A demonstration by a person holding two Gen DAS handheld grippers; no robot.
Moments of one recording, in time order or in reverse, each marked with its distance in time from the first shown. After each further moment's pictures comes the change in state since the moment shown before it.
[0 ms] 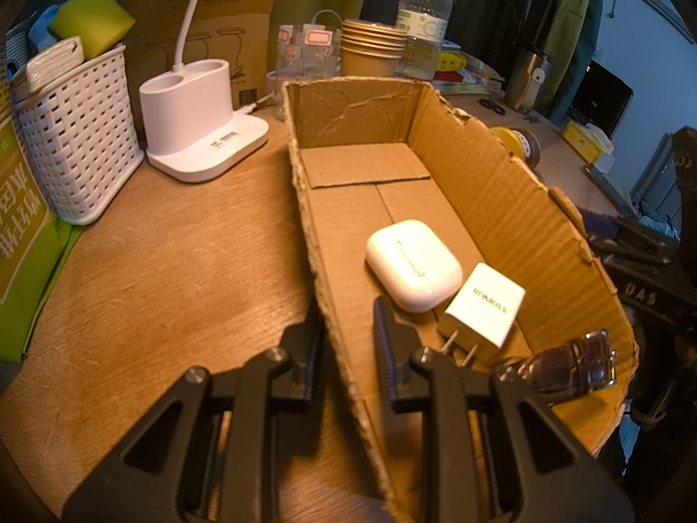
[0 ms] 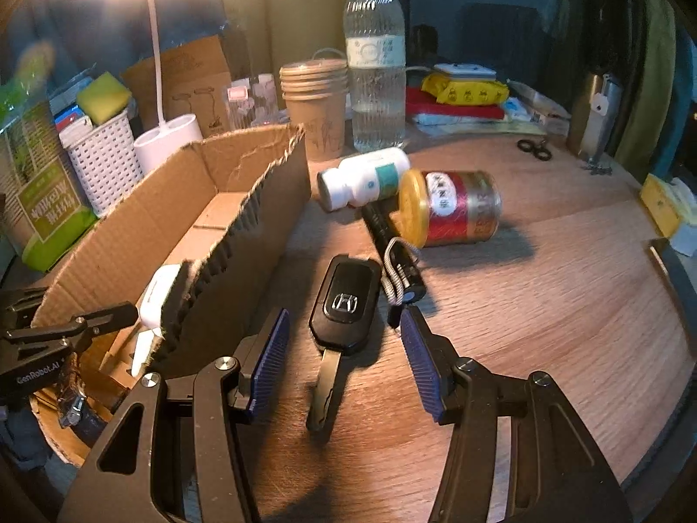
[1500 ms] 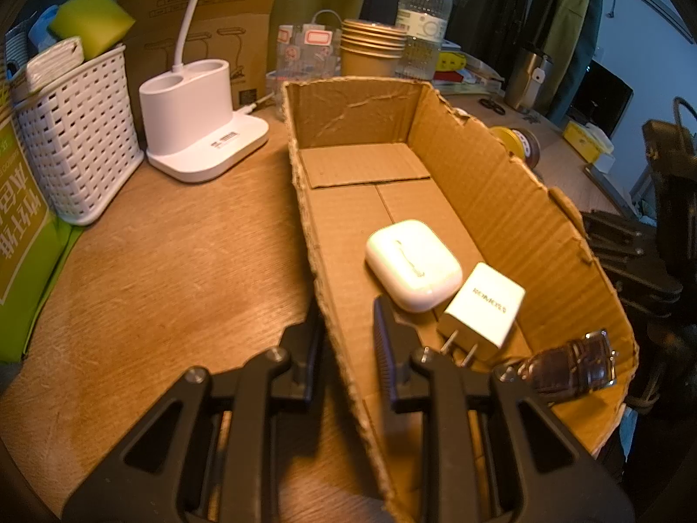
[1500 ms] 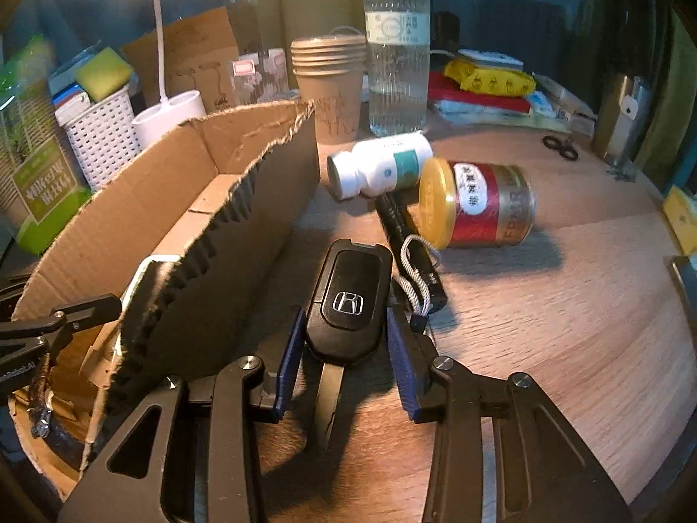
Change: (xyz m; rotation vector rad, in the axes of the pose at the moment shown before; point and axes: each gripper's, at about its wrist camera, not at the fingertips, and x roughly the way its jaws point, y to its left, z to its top) left arm 0.000 0.000 0.000 0.000 0.000 0.000; right arm 0.030 0.002 0.004 -0.046 0.062 0.044
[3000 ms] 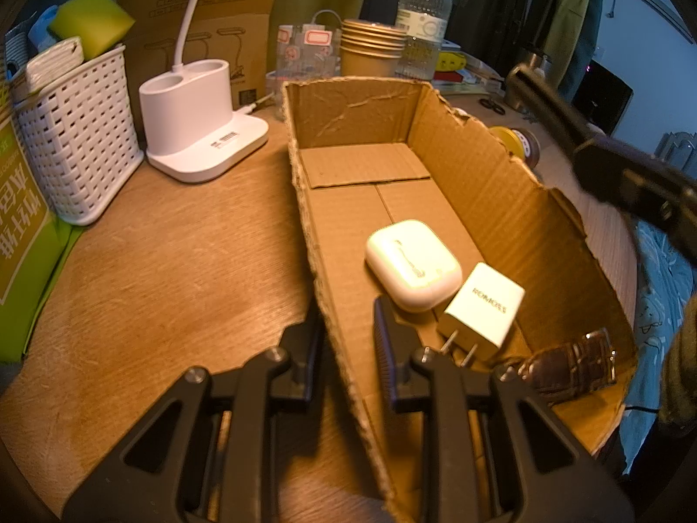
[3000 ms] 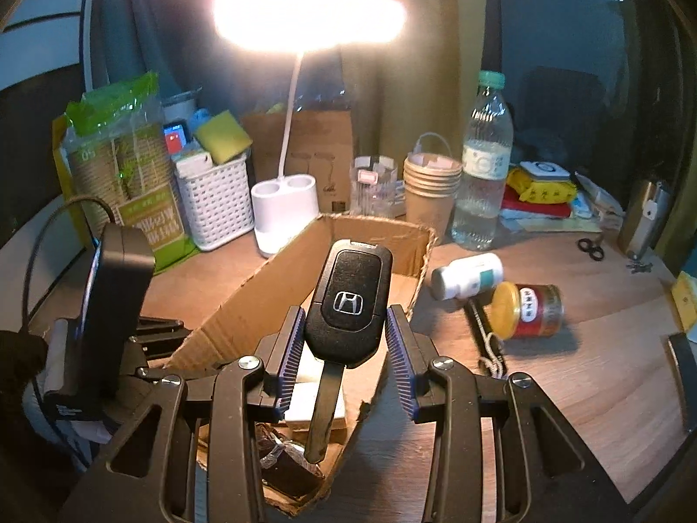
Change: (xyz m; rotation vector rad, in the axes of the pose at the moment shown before) left arm 0.000 0.000 0.000 0.000 0.000 0.000; right arm -0.076 0.072 0.022 -0.134 -0.191 0.130
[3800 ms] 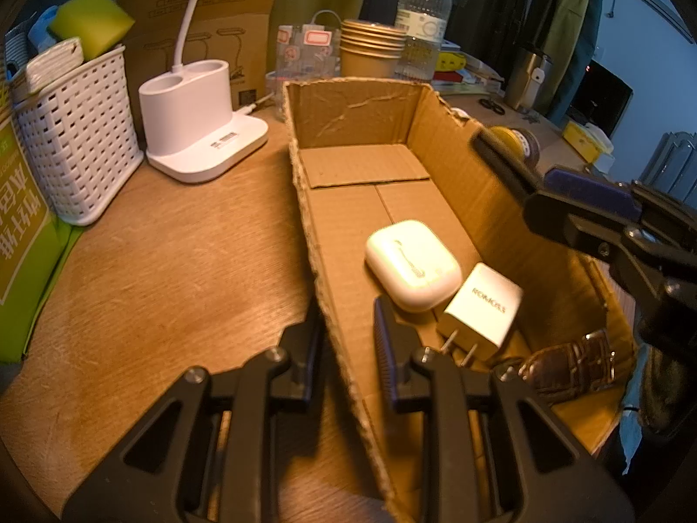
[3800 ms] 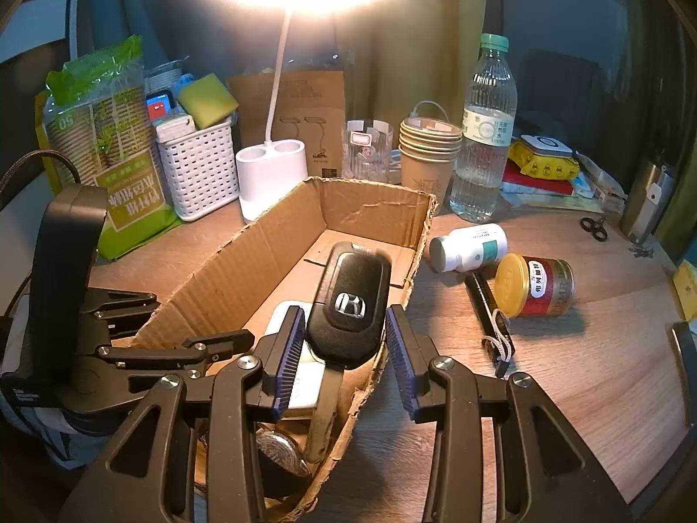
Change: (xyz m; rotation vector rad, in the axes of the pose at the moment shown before) left arm 0.000 0.000 0.000 0.000 0.000 0.000; right arm 0.021 -0.001 -0.010 0.000 0.062 -0.024
